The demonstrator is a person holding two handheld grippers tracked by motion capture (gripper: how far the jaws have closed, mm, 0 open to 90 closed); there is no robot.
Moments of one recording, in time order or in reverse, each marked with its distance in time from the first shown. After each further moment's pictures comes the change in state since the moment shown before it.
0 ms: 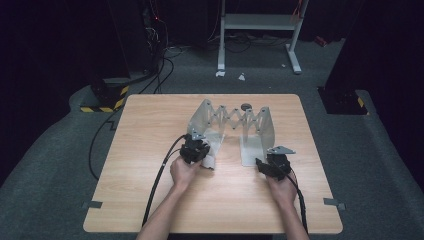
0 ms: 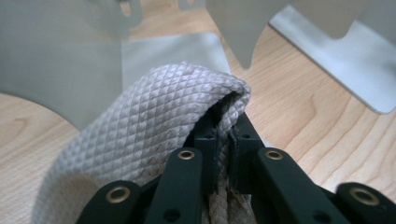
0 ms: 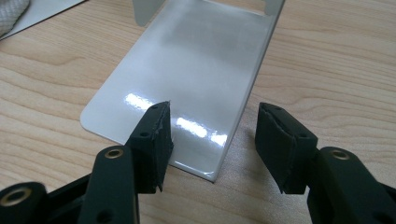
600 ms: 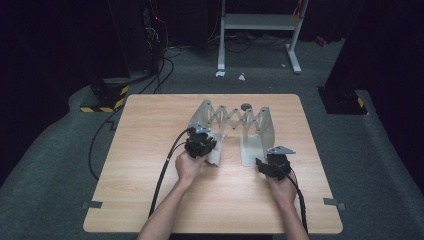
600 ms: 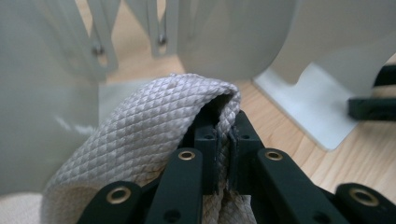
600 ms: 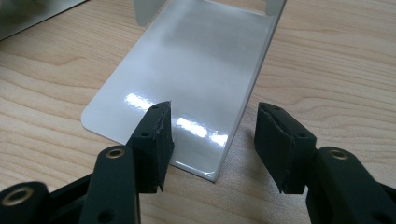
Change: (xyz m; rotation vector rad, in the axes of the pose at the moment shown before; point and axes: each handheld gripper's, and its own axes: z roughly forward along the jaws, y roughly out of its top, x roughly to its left) left arm -0.012 0.037 -0.018 -0.074 -0.069 -0.016; right arm 0.000 0.000 0.000 0.000 0.003 0.000
